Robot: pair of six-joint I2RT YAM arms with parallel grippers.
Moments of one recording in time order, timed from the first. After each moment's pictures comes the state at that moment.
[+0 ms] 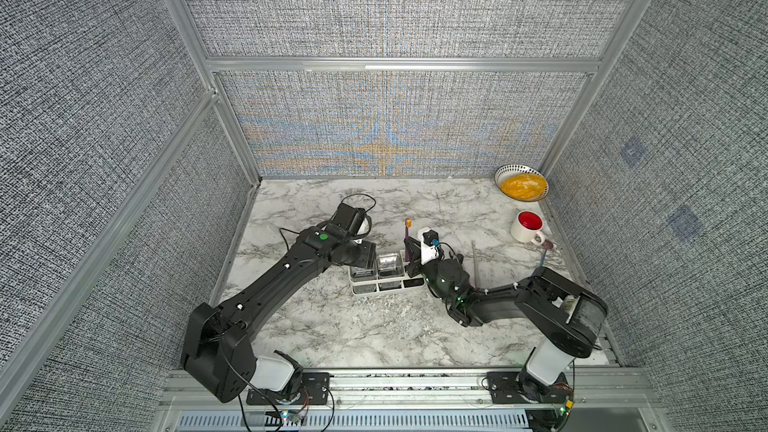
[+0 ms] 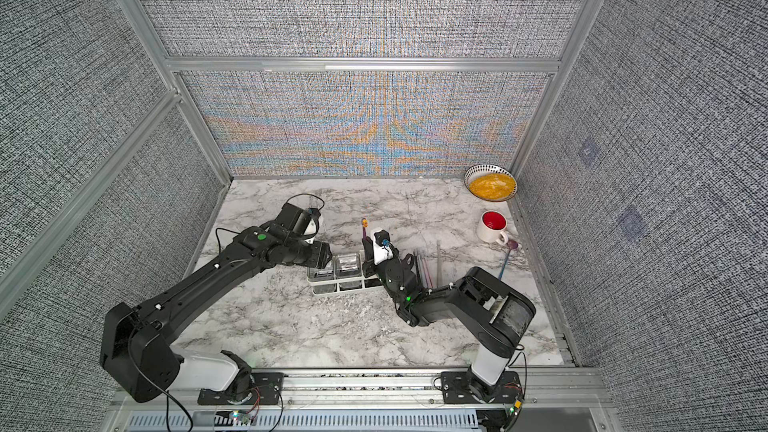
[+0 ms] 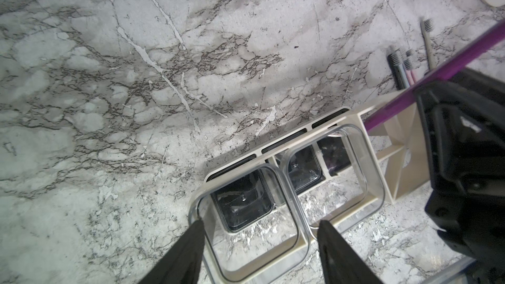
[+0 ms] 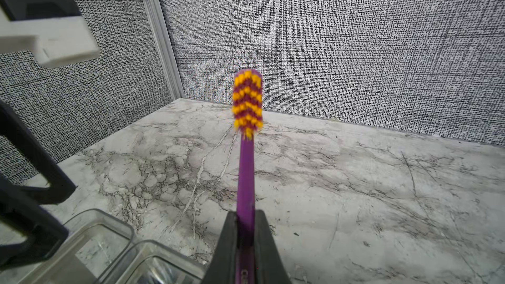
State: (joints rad) left arm -0.59 1.40 1.15 -0.78 0.06 -0.31; right arm 0.84 1.71 0.56 1.13 0.33 0.14
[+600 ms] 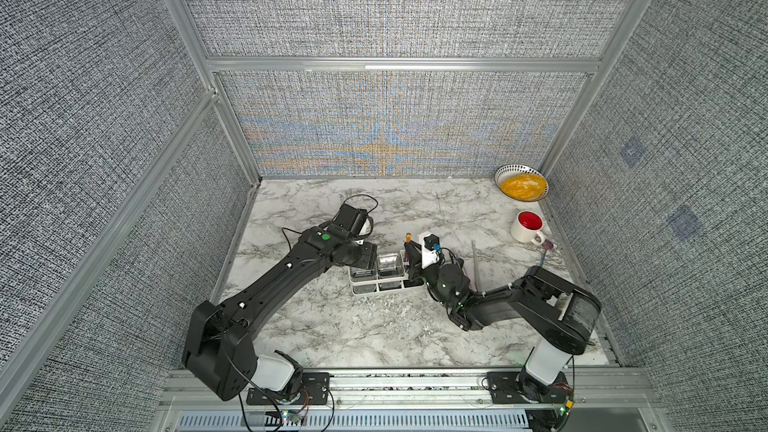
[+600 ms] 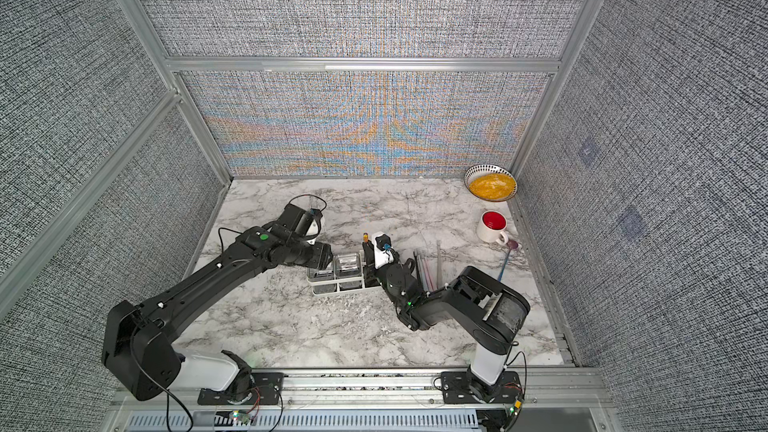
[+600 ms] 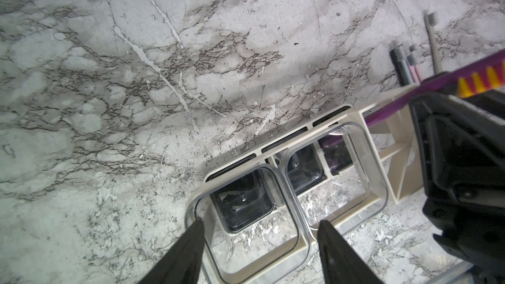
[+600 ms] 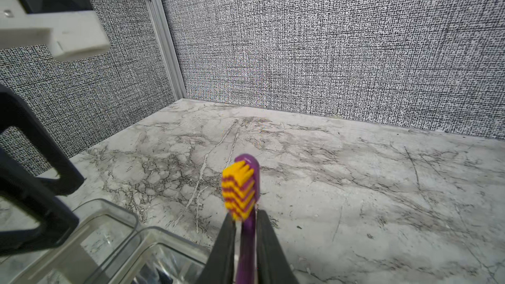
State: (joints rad) left arm -0.60 1.41 1.15 -0.78 0.05 -0.30; right arm 0.86 1.74 0.53 1.21 0.34 0.15
